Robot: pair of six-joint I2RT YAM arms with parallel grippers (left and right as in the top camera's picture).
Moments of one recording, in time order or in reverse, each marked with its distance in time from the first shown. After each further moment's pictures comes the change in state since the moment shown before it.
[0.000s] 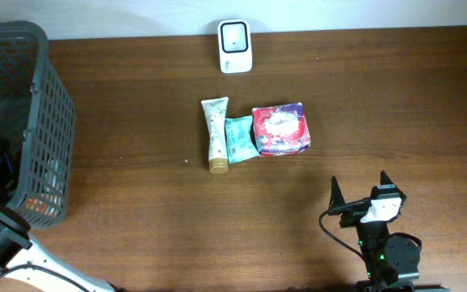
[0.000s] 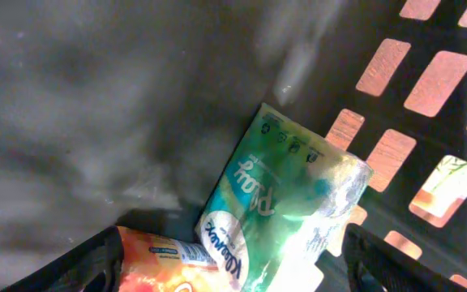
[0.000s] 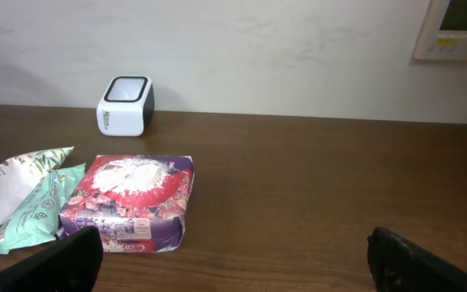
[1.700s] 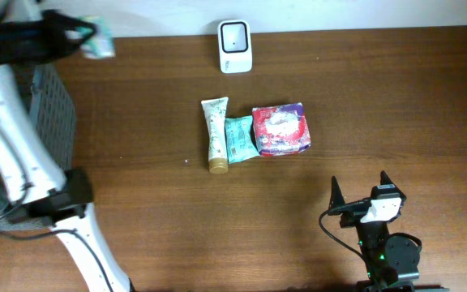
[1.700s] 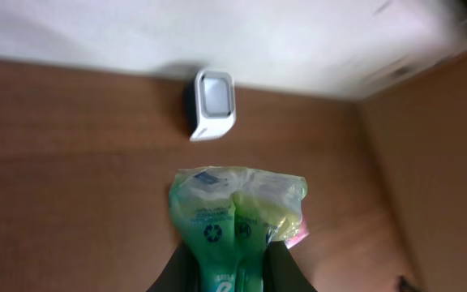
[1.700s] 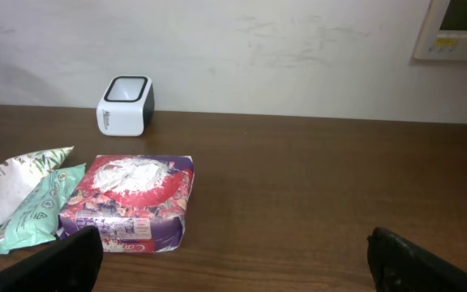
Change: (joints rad) left arm -0.587 0.063 1.207 -0.213 0.332 -0.388; right arm 0.000 0.000 0.000 0.000 0.000 0.000
